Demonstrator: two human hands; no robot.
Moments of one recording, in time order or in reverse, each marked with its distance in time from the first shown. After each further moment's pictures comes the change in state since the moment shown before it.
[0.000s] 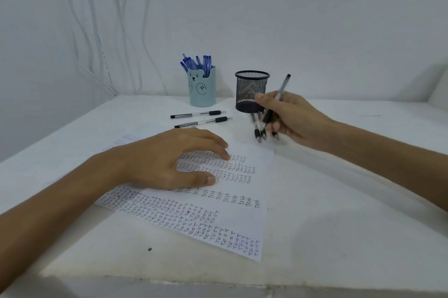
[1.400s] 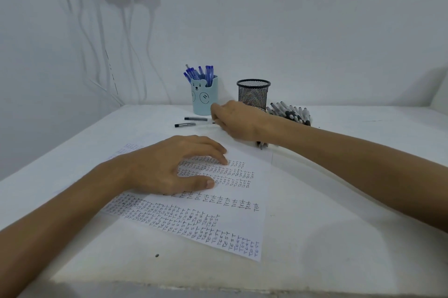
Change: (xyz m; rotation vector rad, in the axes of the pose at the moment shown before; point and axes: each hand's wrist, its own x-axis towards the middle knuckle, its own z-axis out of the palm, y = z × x) left_hand -0.003 -0.005 -0.004 -0.015 0.005 -0.015; right_hand 0.079 0.014 0.061 -1.492 -0.233 -0.635
